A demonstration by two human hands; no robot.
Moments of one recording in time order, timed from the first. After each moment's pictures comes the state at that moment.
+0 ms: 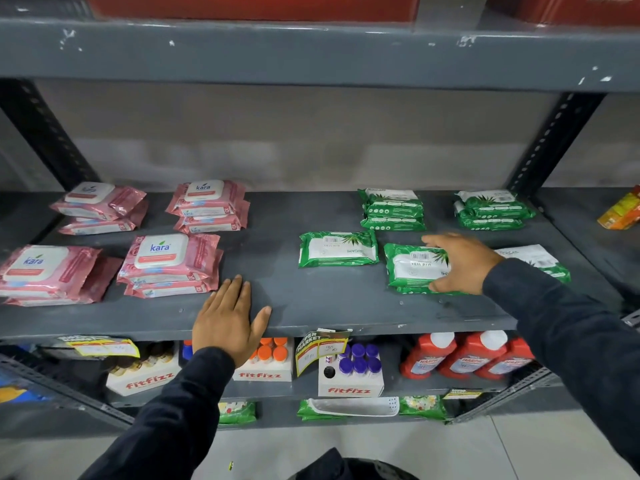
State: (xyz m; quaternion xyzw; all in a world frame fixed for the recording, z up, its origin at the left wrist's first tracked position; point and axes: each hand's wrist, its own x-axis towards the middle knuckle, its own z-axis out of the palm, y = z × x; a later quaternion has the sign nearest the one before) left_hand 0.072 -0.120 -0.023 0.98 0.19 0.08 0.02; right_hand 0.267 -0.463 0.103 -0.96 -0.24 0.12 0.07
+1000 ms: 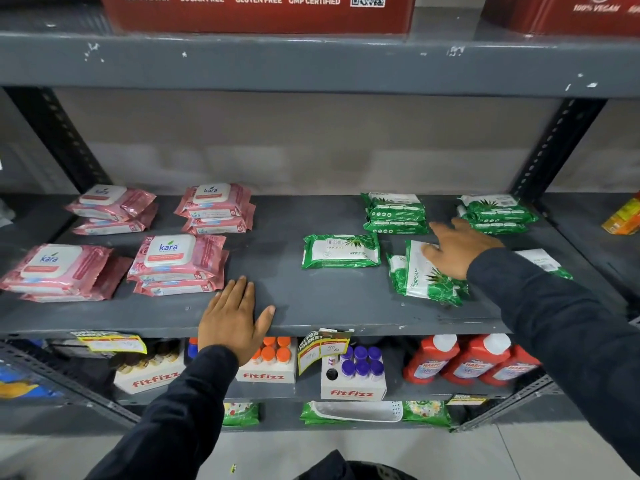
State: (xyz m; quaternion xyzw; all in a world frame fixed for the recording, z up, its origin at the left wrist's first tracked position) left_hand 0.070 -0.122 -0.020 0.98 0.20 0.07 0.02; right_hand 0.279 -0.445 0.112 -0.98 -0.17 0.11 -0.01
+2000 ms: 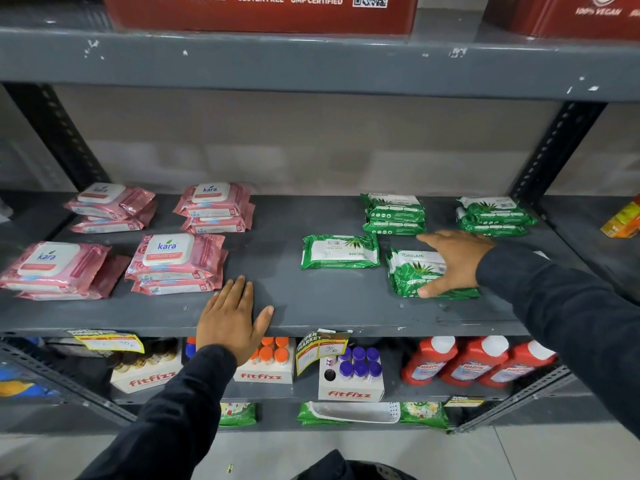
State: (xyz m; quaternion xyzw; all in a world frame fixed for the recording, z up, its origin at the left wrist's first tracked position) left_hand 0.072 -0.122 -0.023 0.98 0.20 0.07 0.01; right_hand 0.276 -0.451 0.124 -0.95 -0.27 0.16 -0.09
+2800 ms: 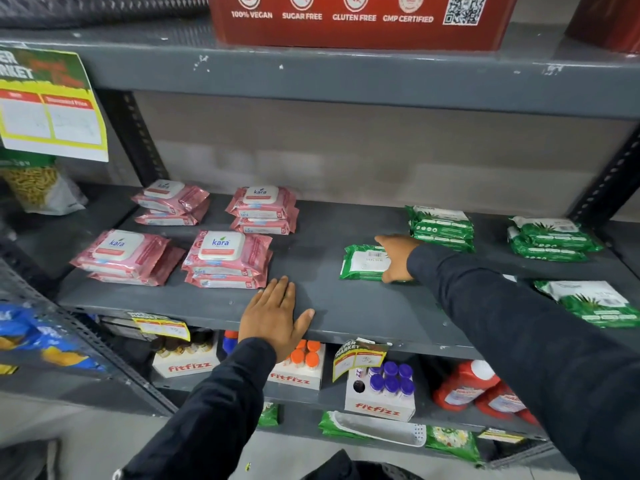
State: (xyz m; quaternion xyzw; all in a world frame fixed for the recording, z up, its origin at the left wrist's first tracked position) left_hand 0.071 -0.120 -0.017 0.98 0.18 0.07 0.03; right_hand 0.288 -0.296 0.081 -0.93 -0.34 0.16 -0.04
